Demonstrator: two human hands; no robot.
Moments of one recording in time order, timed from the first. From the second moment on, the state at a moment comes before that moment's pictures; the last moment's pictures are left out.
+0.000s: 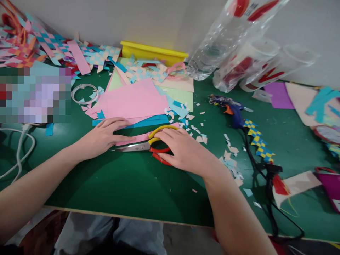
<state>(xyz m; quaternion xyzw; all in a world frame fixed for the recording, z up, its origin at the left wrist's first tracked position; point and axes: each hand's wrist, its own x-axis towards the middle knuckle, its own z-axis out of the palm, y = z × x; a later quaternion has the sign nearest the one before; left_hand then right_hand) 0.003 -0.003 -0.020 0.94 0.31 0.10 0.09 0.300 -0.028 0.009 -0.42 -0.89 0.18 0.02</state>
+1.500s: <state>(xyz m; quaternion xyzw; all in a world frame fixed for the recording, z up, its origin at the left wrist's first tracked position) -0.018 -0.007 0.018 0.86 0.38 0.09 0.34 0.333 0.004 -0.009 -0.79 -0.59 0.02 0.19</state>
